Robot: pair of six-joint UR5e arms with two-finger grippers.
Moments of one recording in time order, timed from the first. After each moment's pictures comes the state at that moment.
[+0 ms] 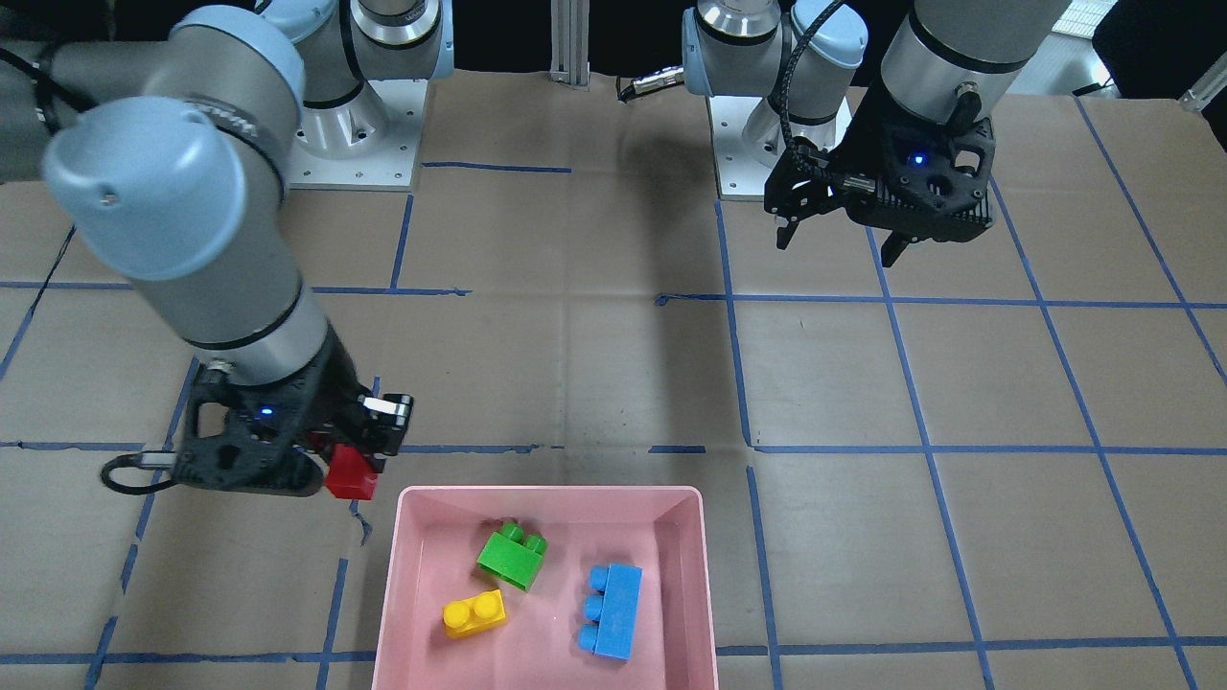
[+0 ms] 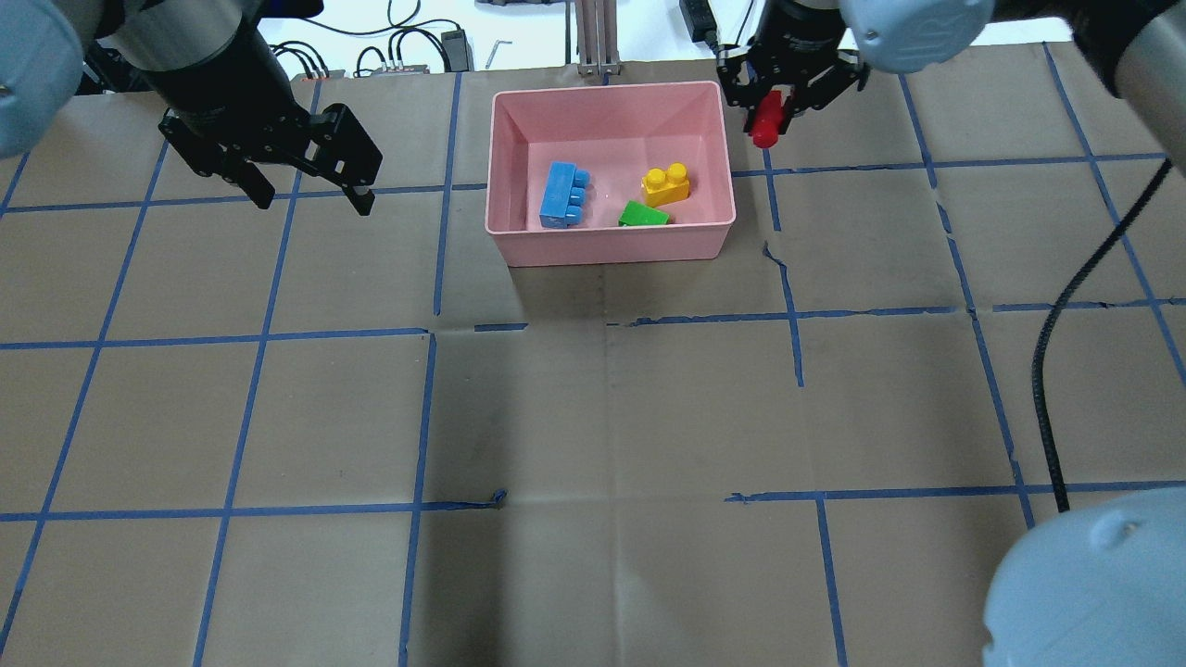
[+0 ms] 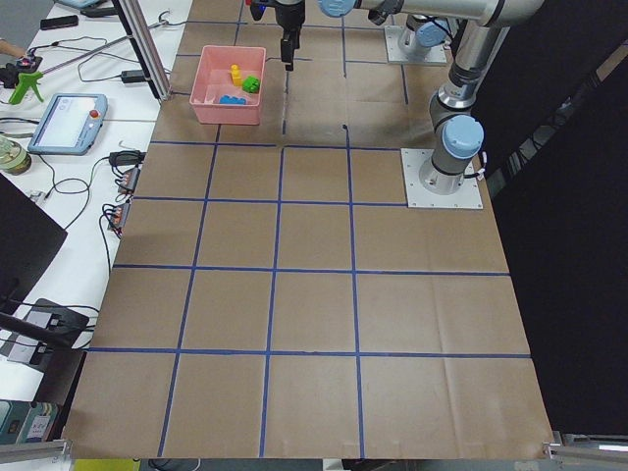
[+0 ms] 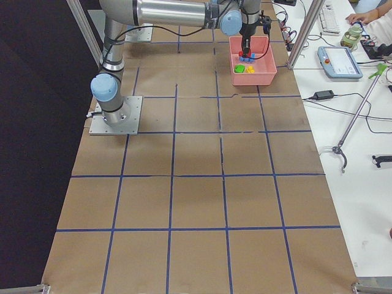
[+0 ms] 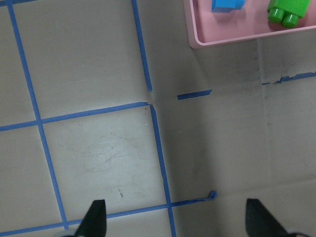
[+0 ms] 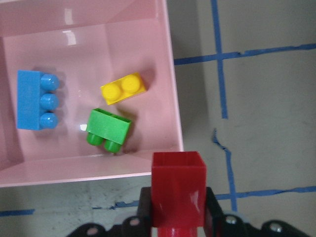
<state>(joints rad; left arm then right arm) -1.56 -1.62 -1.46 -1.65 1.54 0.16 1.71 -1.16 1.28 -1.79 -1.53 0.25</state>
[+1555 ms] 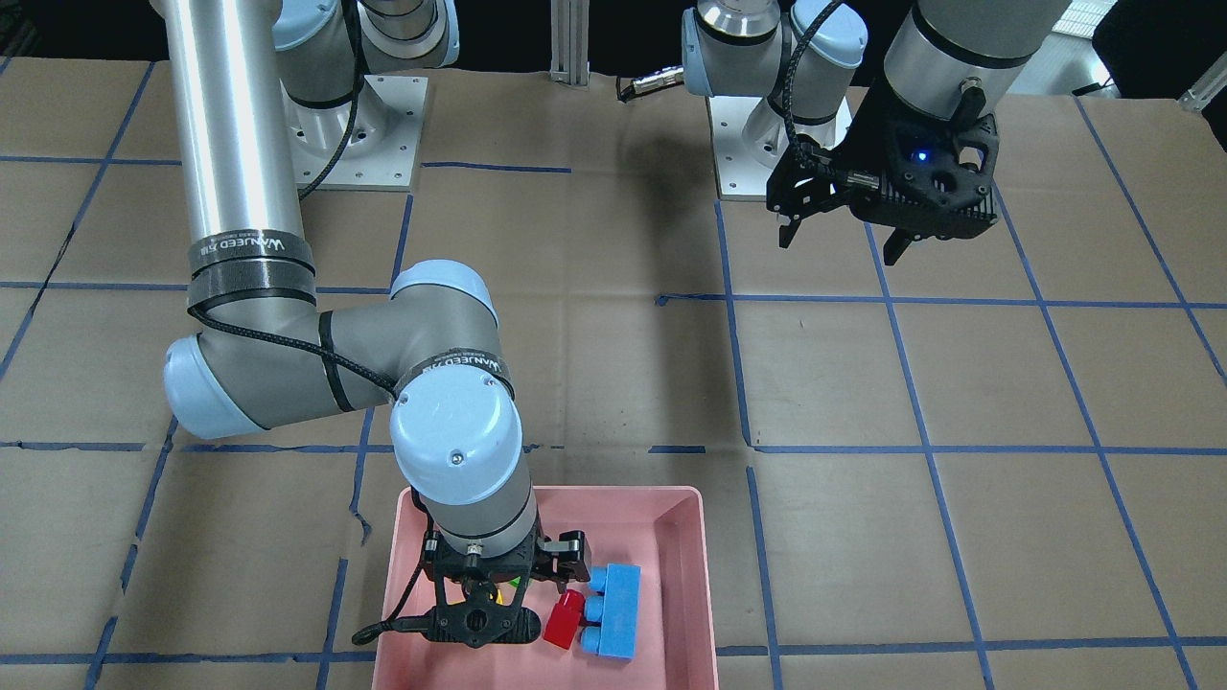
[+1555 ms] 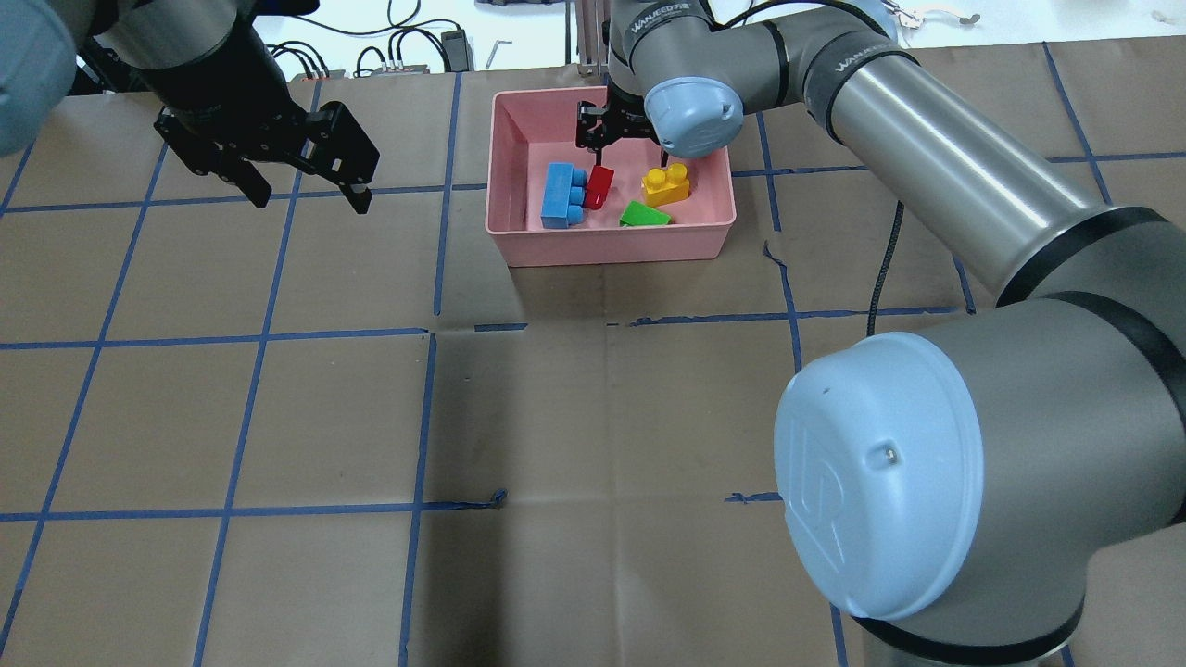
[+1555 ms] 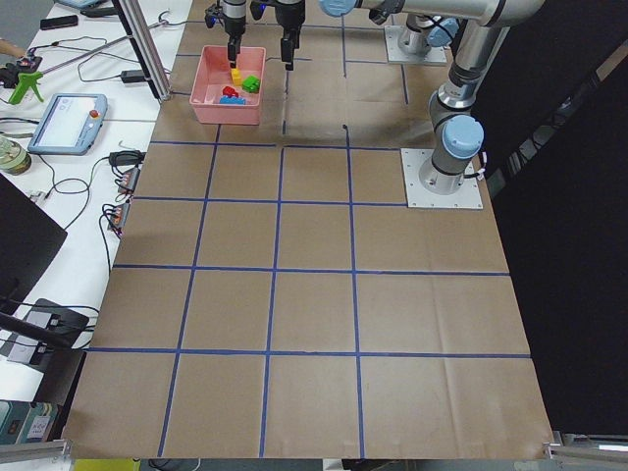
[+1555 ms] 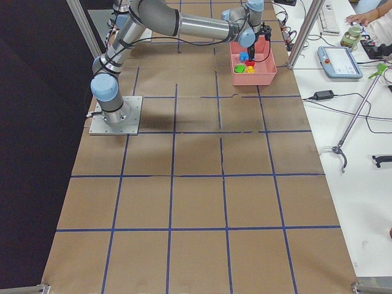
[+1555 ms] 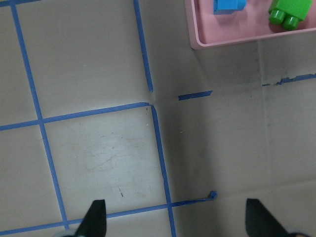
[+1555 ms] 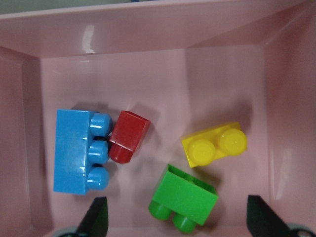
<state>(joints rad) -1.56 -1.61 -1.46 -1.65 1.54 0.16 1.81 -0.91 1.16 -1.98 -1.54 0.29</state>
